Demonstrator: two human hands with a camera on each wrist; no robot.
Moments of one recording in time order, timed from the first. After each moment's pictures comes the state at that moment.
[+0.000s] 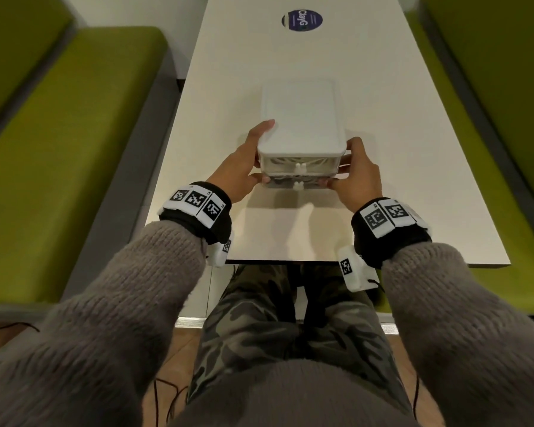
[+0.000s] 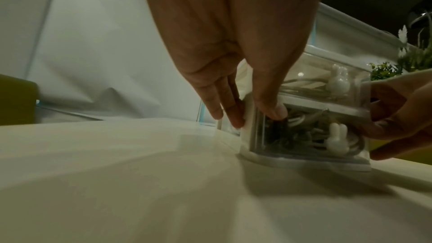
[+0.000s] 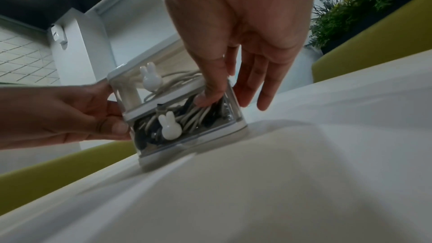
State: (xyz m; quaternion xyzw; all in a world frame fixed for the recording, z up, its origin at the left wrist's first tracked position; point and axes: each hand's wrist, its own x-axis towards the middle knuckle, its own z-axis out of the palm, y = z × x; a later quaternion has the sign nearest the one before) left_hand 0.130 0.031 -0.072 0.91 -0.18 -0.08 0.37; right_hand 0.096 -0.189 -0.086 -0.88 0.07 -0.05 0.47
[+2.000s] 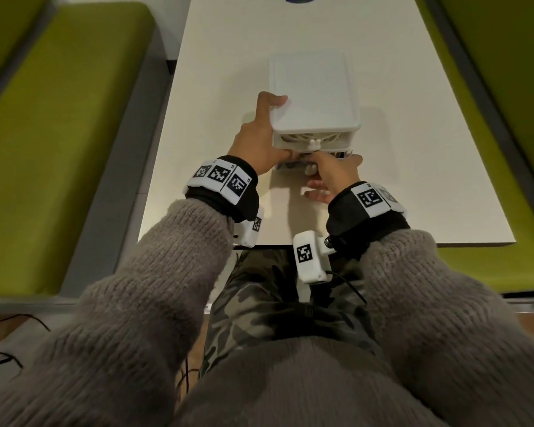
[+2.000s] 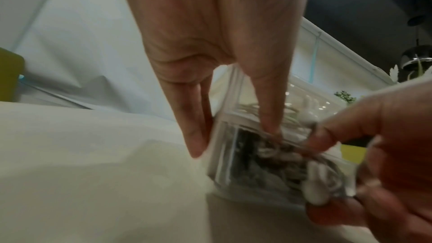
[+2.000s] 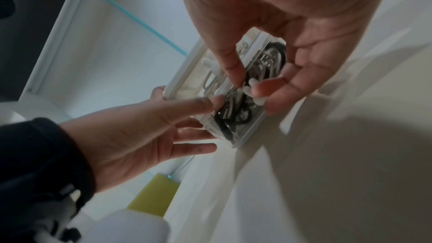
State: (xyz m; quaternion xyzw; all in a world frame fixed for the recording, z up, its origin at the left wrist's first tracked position) left_hand 0.138 0.003 -0.066 0.90 -0.13 -0.06 0.42; right_hand 0.096 -0.139 -0.089 -0.61 0.36 0.09 0.70
